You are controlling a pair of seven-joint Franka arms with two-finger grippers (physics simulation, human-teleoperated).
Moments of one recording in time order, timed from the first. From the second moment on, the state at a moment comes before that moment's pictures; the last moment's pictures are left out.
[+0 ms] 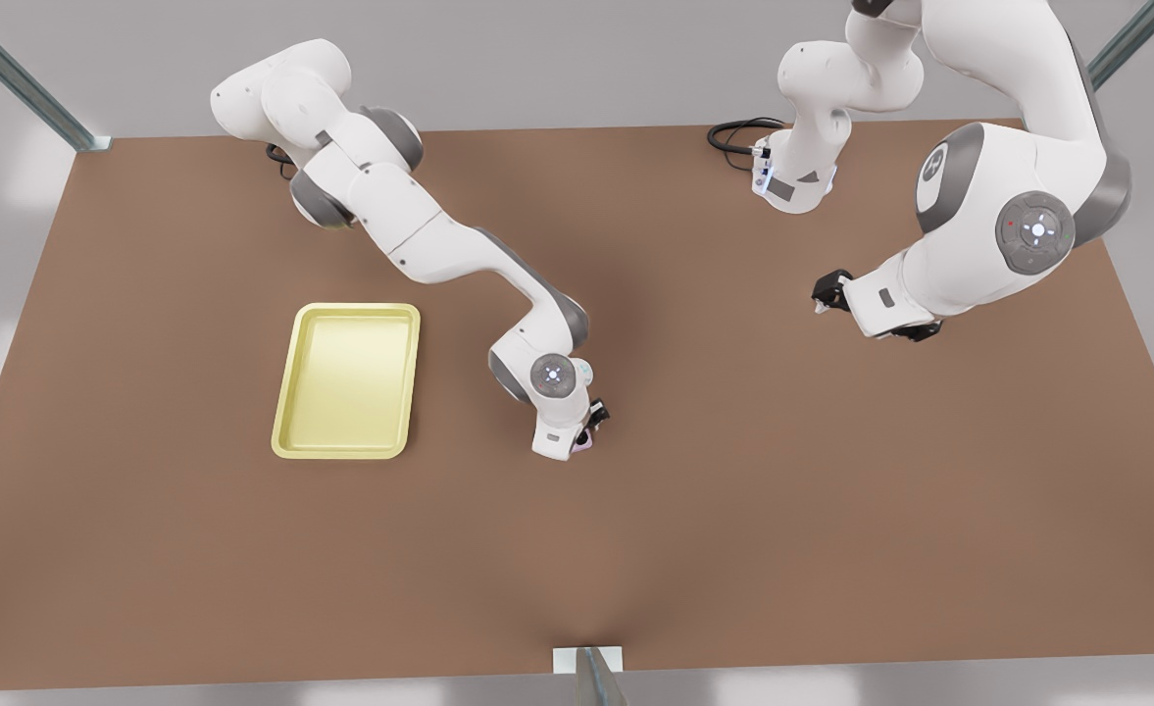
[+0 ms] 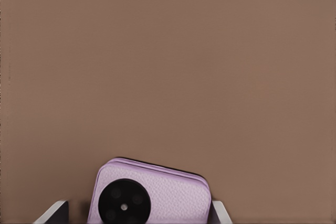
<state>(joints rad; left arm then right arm) -0.18 0.19 -0.04 -1.40 -0.09 1.39 0.19 0.60 1.07 0.18 -1.12 -0.12 2.26 0.31</state>
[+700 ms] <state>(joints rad) -0.18 0.20 -0.04 -1.39 -0.09 1.39 0.20 0.60 1.06 0.18 -1.14 -0.13 2.22 0.38</state>
